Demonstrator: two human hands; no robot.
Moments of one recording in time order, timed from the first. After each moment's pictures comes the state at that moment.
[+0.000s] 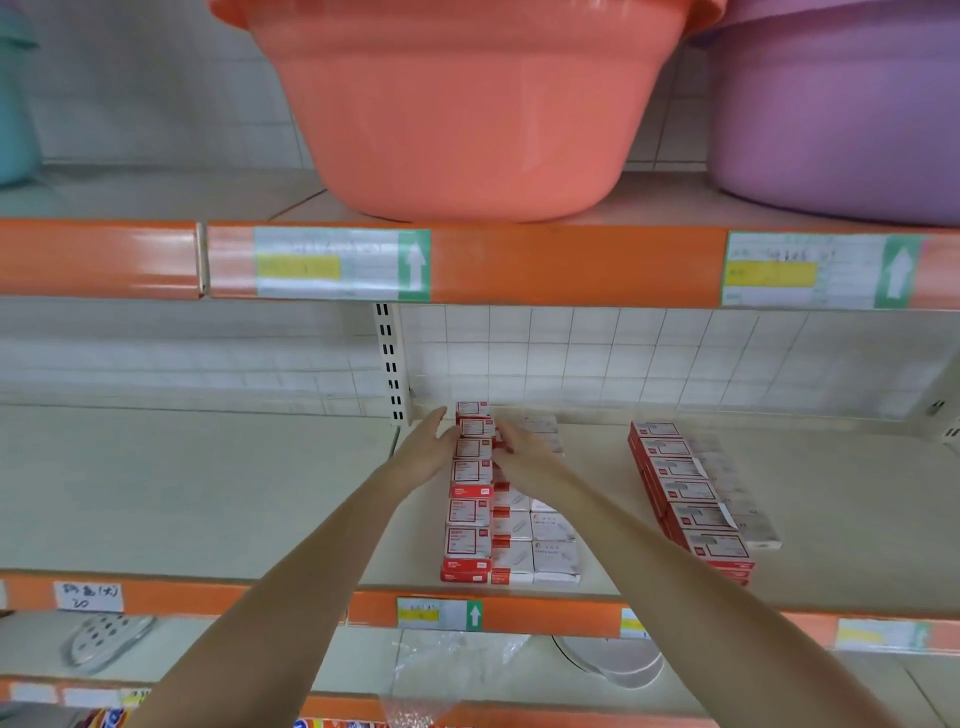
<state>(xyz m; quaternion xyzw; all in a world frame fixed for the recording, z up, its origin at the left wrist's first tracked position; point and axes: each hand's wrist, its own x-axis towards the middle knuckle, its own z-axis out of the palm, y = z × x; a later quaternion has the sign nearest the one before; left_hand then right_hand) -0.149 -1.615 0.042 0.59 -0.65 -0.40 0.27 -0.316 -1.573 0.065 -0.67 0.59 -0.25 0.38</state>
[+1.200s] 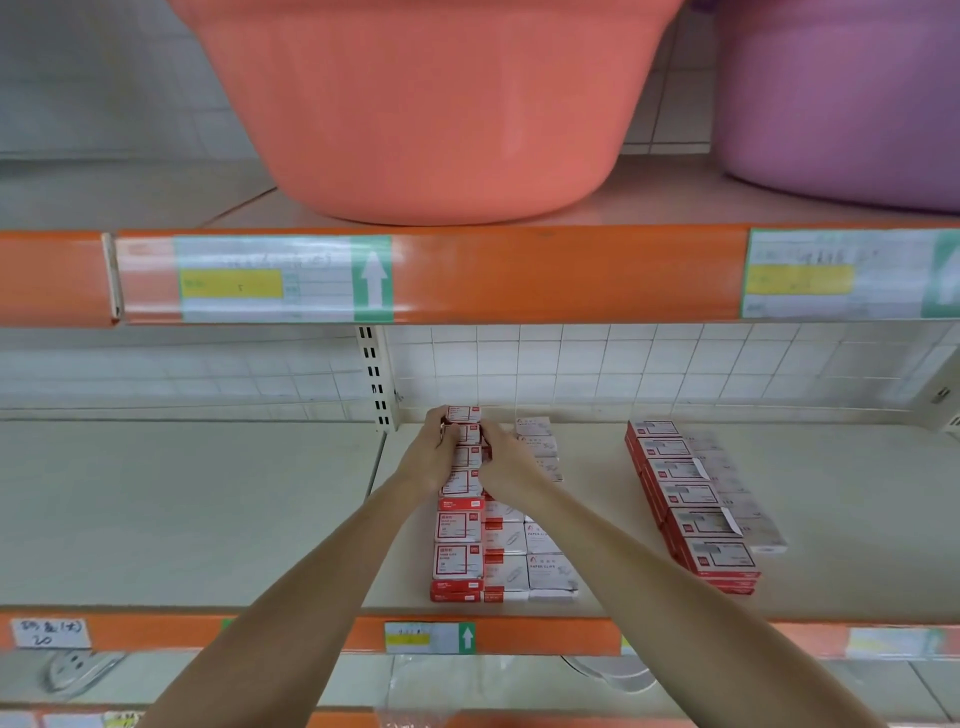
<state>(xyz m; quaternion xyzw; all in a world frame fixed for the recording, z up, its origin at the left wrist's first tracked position) -0.168 -1.646 0.010 0.55 -0.65 -0.40 0.33 -0.305 -1.604 0.043 -0.64 0.63 -0.25 0.37</state>
